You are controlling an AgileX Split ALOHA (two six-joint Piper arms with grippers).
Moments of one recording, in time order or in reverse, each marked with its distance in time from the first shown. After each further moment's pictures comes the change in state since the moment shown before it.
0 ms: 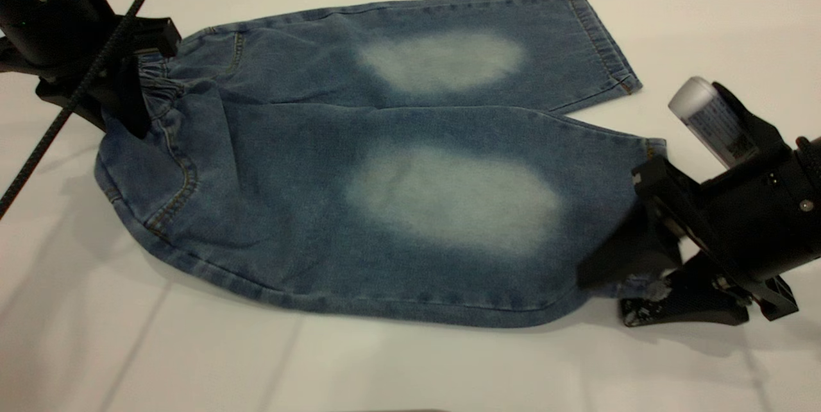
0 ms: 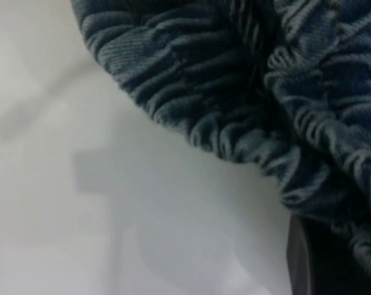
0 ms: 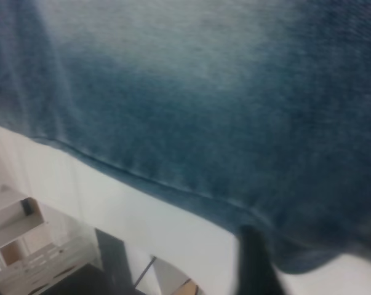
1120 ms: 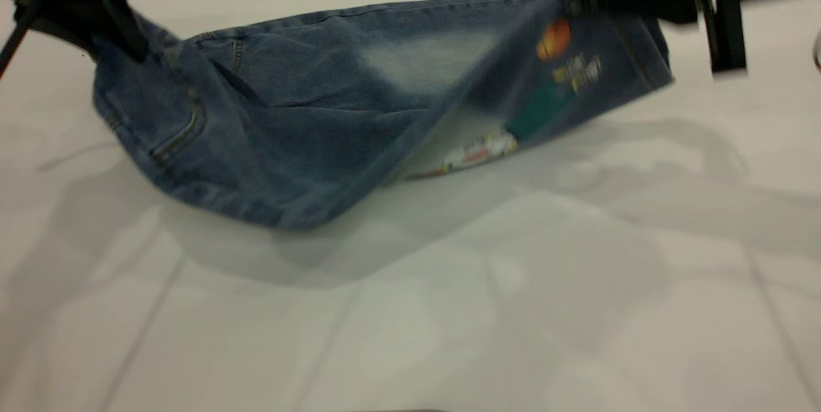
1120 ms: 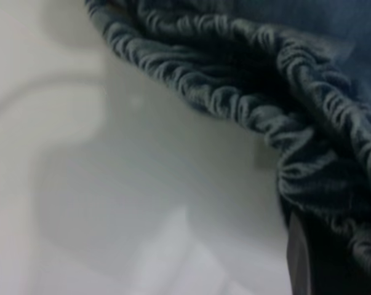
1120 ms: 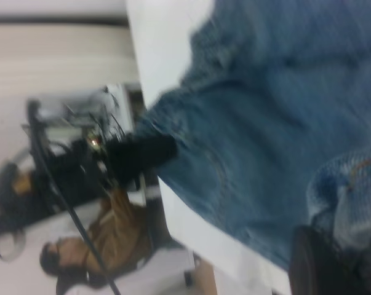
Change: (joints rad) left arm 0.000 -0.173 0.000 -0.169 0.010 -0.010; right arm -0.087 -0.272 -0.265 -0.032 0.253 0.419
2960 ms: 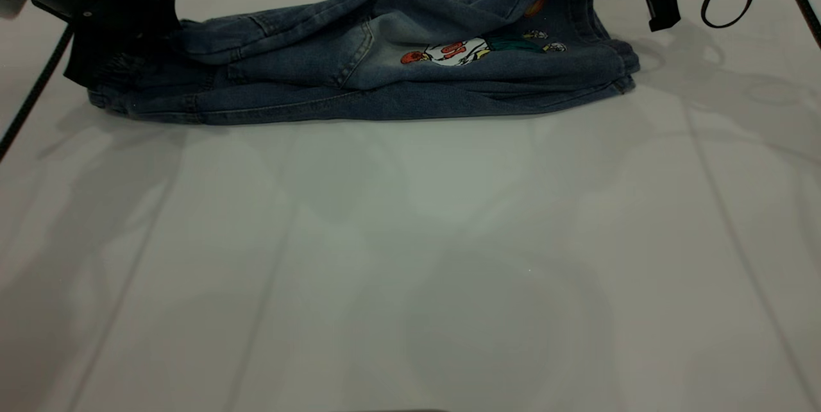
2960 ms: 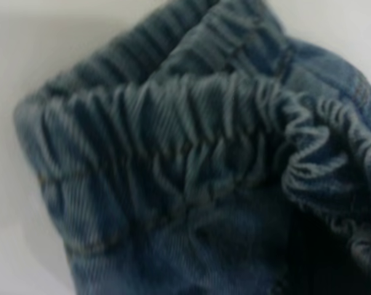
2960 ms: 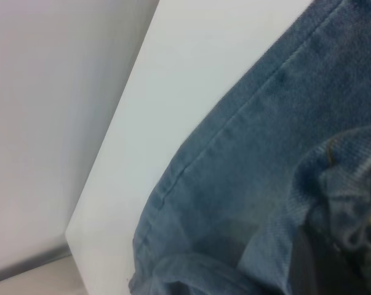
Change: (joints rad) left arm 0.021 0.328 -0.020 -0.576 -0.743 -0.166; right arm 0.000 0.464 -0.622 0.003 -0.396 0.363
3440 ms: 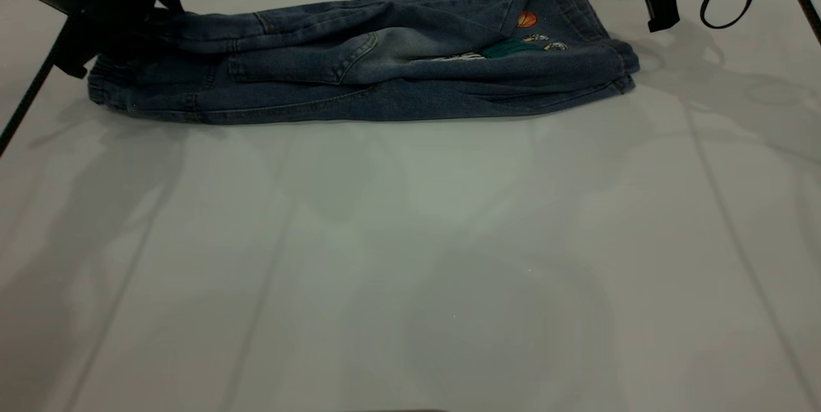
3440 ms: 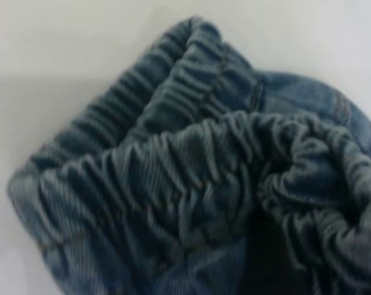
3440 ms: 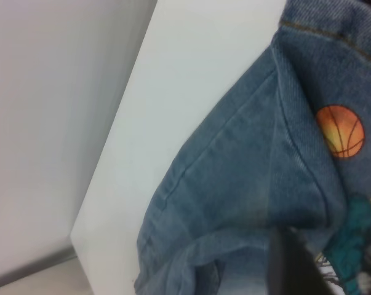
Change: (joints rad) left arm 0.000 0.000 0.000 0.130 -0.054 0.003; right arm 0.000 0.001 0.000 0.001 0.007 0.022
